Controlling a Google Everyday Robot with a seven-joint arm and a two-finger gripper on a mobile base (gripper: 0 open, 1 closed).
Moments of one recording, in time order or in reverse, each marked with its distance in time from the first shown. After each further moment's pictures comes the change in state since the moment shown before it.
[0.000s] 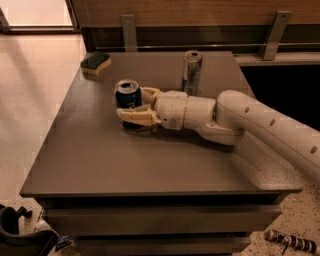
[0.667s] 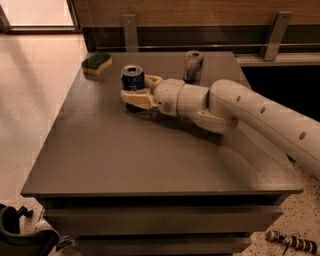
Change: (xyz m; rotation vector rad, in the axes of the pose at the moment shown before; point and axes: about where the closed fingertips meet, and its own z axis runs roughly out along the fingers) arm 0.015 -0.069 0.013 0.192 0.099 0.060
